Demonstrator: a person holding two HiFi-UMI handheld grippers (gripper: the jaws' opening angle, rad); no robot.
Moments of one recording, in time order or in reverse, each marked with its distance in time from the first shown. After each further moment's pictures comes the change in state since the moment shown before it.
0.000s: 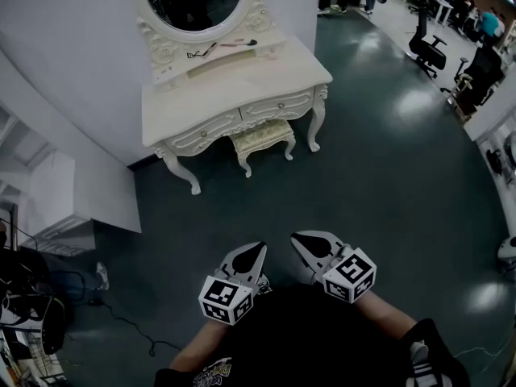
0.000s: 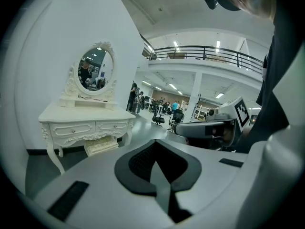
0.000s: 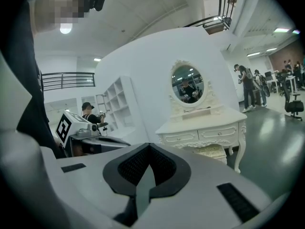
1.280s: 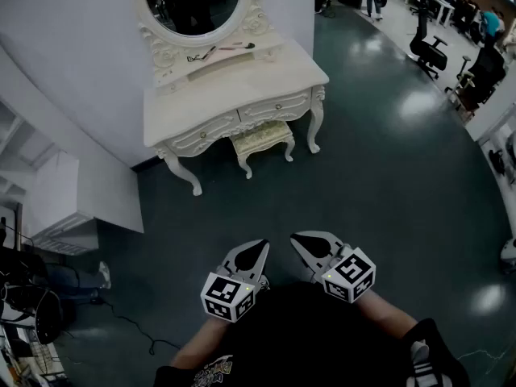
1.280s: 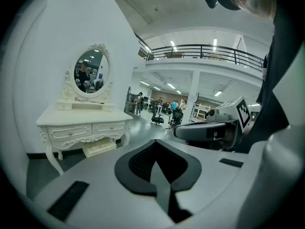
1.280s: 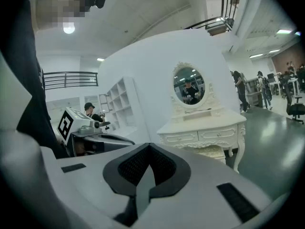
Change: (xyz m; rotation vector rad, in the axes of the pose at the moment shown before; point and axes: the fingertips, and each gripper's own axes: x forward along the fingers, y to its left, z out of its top) left arm 0.007 -0.037 -0.002 0.035 -0.002 -0.001; right arm -0.033 0.004 -0.009 -0.026 -0.007 0.022
